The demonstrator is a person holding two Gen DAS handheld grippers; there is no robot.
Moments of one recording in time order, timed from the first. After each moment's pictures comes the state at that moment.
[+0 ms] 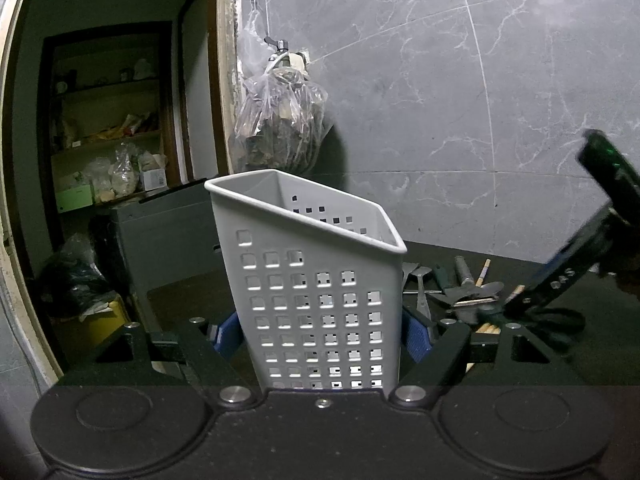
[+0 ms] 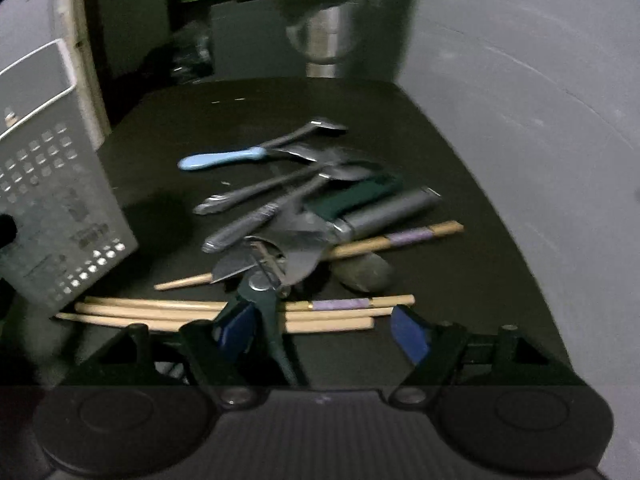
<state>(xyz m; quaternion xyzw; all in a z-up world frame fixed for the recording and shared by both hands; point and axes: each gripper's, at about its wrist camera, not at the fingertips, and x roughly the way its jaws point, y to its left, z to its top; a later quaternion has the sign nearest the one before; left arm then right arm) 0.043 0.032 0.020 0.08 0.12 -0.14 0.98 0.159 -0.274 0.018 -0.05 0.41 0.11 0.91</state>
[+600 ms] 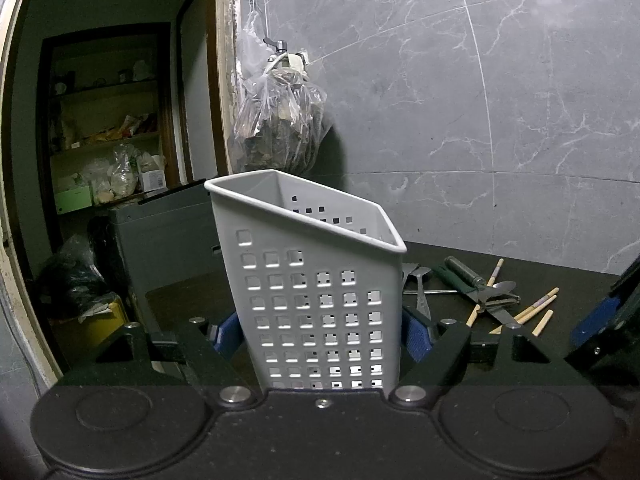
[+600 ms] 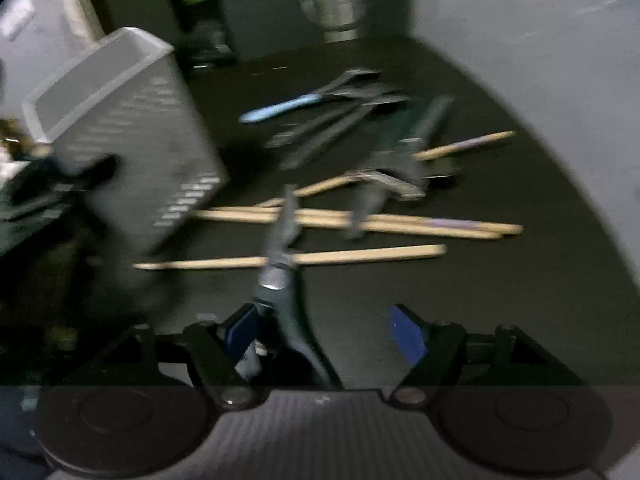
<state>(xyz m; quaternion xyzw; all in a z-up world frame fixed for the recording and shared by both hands) 0.043 0.031 0.020 0.08 0.12 -0.14 0.98 0.090 -0.264 0.023 0.04 0.45 0.21 0.87</state>
